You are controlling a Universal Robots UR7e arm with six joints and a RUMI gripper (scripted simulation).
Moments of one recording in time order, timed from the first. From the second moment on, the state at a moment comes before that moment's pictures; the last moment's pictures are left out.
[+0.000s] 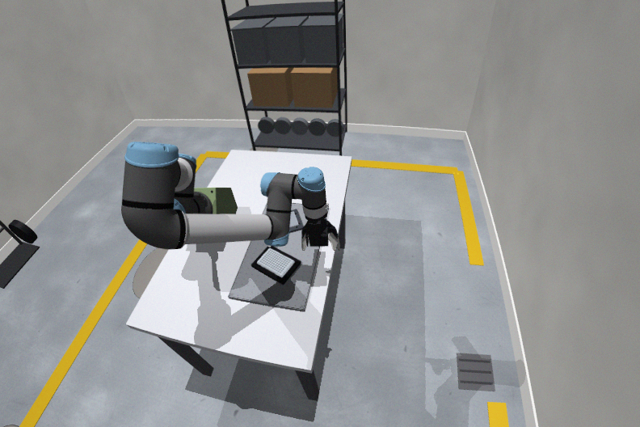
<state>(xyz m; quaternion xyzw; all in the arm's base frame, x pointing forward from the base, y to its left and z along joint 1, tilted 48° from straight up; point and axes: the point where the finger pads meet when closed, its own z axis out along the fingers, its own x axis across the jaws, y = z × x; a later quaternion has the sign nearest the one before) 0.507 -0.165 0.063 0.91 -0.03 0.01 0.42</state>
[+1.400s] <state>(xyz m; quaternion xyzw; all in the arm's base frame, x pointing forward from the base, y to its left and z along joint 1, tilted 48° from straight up) 0.445 -0.098 -0.057 0.87 -0.28 0.12 0.39</state>
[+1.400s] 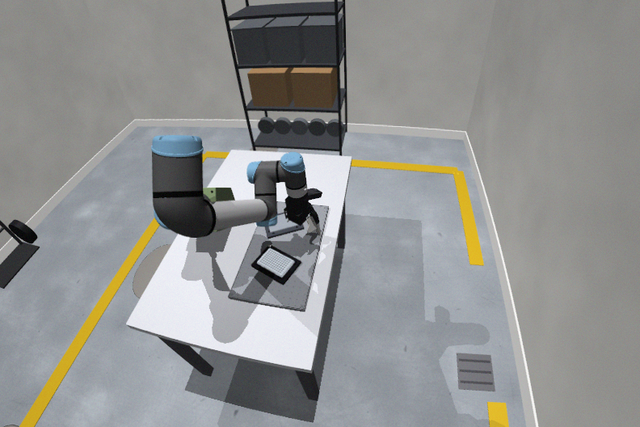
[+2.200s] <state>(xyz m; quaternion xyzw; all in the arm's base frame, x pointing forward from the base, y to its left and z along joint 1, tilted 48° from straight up) 0.383 -0.067 -0.111 0.81 -0.43 0.18 0.36</state>
